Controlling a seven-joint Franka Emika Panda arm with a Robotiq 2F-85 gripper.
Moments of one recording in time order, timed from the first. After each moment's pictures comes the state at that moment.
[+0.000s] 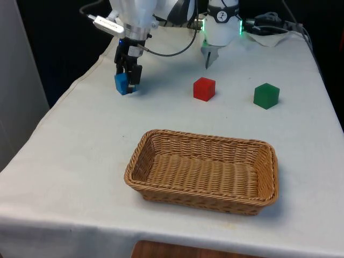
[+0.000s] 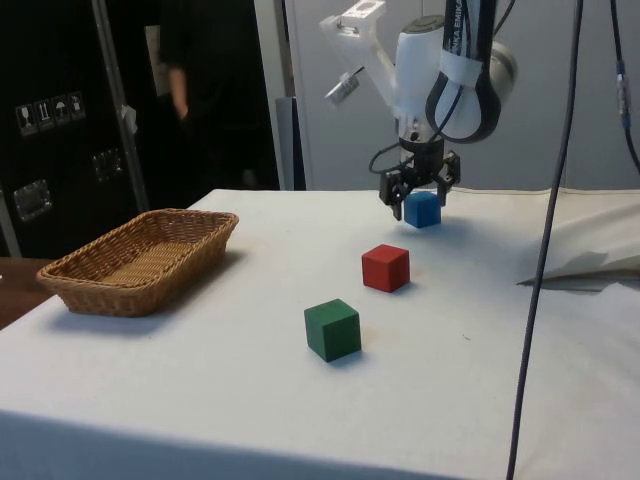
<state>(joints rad) 0.00 0.43 -0.56 -2.53 -0.33 3.16 0.72</state>
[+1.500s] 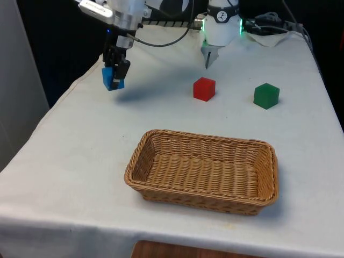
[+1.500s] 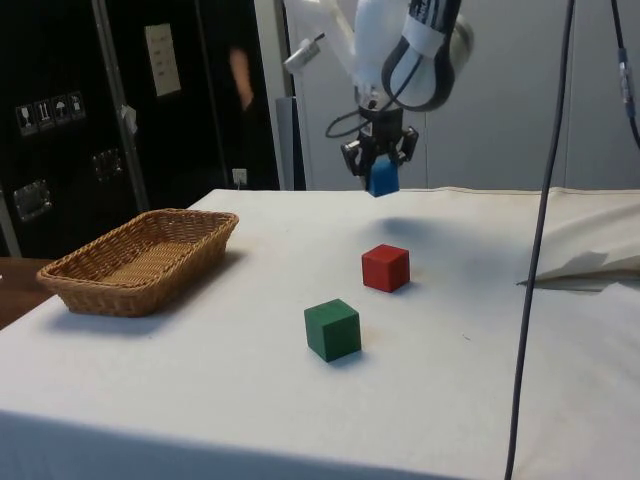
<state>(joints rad) 0.02 0.37 -0.53 -2.37 -0.32 2.99 0.75</state>
